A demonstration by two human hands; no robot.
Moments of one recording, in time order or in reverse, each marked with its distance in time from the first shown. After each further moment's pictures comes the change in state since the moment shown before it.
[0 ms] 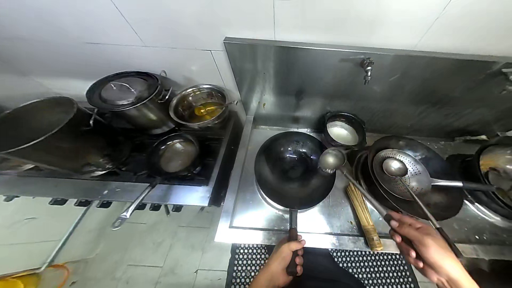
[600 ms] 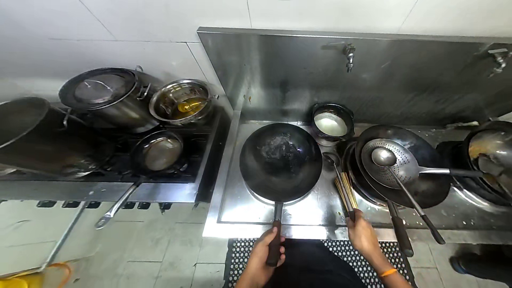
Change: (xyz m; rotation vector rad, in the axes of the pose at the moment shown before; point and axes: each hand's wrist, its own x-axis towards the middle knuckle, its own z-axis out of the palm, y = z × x) left_hand 0.006 -0.026 -0.009 -0.124 0.165 0.183; right_hand 0.083 0.142 0.022 -1.006 0.352 0.007
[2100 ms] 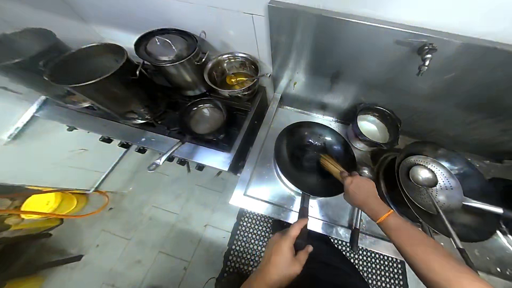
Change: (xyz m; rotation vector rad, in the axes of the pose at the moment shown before) left_hand -0.093 0.027 0.001 1.399 0.108 0.753; right_hand 0.034 -0.216 -0.034 -0.773 -0.100 -0.579
